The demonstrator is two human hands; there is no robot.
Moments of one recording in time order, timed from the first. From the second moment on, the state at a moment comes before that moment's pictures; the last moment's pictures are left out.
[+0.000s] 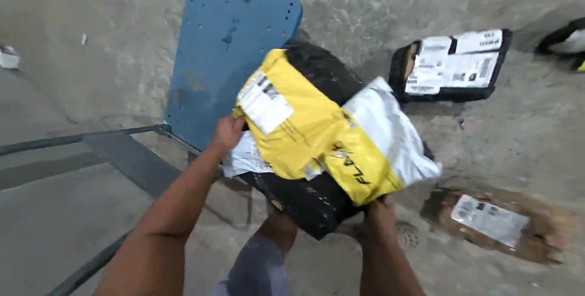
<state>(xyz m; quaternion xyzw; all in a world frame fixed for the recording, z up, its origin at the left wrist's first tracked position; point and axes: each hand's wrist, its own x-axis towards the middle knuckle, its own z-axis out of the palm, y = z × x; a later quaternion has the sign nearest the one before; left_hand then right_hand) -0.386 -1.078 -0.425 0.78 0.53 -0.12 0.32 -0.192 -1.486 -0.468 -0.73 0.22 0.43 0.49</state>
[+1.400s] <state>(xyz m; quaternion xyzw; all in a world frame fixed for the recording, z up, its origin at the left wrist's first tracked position) -0.052 -1.315 -0.559 0.84 0.29 -0.32 0.34 0.134 -1.783 -0.508 -0.81 0.36 0.45 0.12</state>
